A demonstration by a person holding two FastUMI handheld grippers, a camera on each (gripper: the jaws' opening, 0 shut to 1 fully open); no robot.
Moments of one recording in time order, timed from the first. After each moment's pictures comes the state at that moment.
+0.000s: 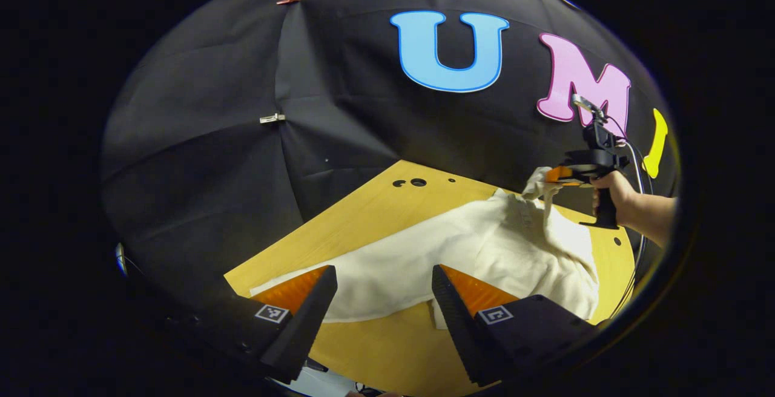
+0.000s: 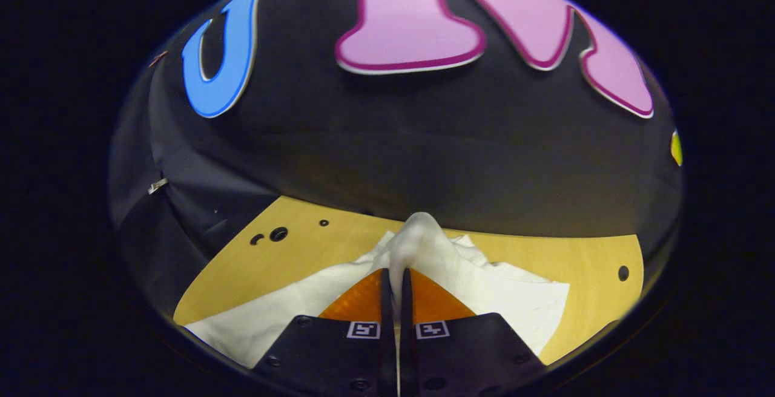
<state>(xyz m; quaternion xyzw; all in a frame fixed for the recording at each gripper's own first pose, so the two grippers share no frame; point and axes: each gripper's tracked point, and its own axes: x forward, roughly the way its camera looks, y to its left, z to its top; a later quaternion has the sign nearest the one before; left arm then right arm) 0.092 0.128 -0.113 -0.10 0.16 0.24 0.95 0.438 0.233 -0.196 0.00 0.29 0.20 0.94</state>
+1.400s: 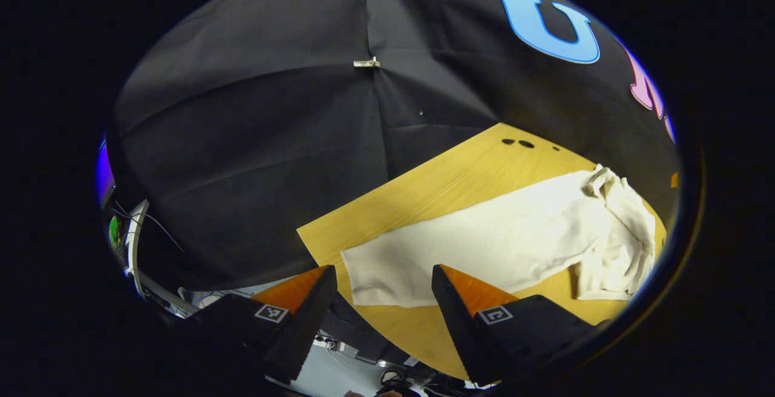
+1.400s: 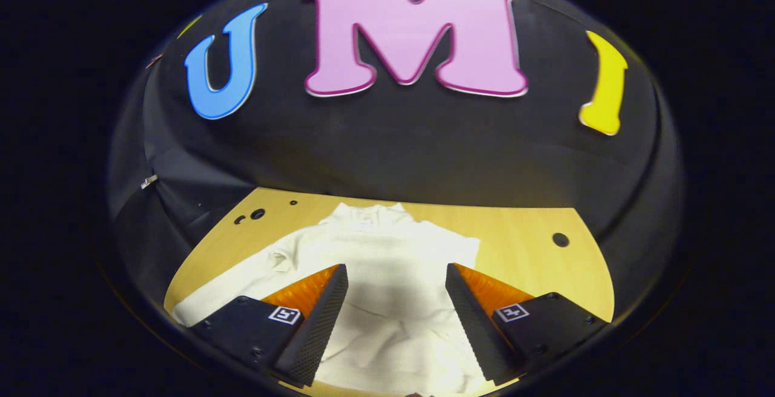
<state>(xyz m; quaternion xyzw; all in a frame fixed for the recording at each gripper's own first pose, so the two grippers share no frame) 0.011 0.280 -0.265 -0.14 0.23 0.38 0.89 0.309 0.049 -0.147 0.00 0.26 0.09 0.96</state>
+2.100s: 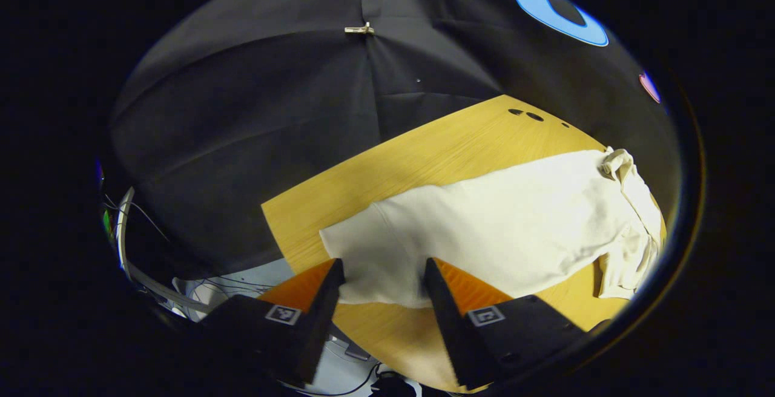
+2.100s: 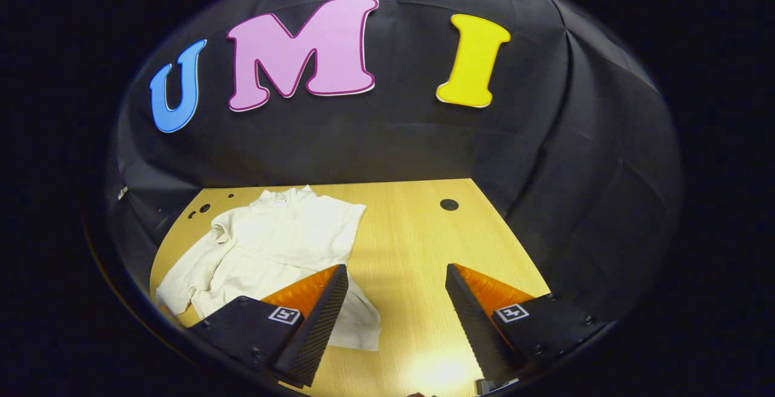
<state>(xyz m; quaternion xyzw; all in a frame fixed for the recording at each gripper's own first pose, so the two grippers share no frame) 0.051 0.282 -0.314 -0.17 0.28 0.35 0.88 0.187 -0.134 -0.135 0.00 0.27 -0.05 0.96</state>
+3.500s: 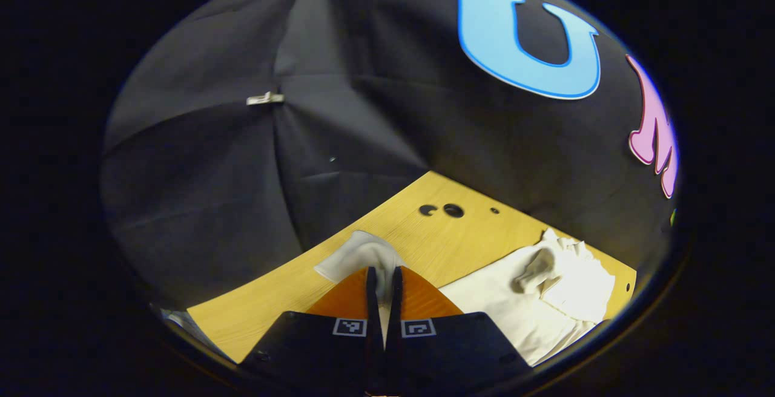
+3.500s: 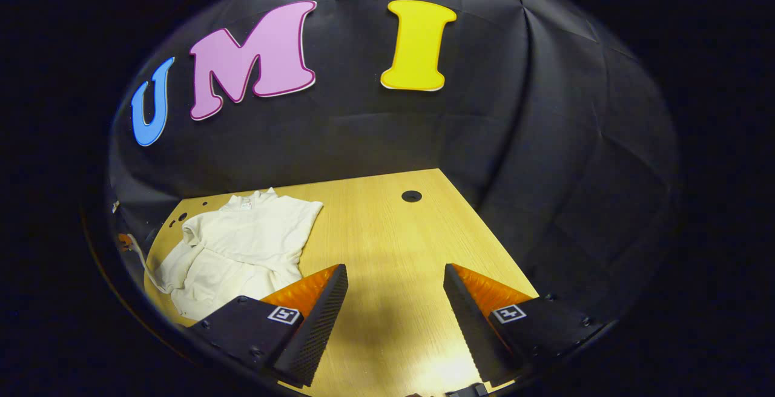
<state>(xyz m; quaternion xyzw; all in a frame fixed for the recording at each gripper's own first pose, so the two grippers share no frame) 0.284 0.259 -0.099 -0.14 0.15 0.25 0.94 0.190 -0.232 -0.178 0.03 0.27 -0.09 0.96</state>
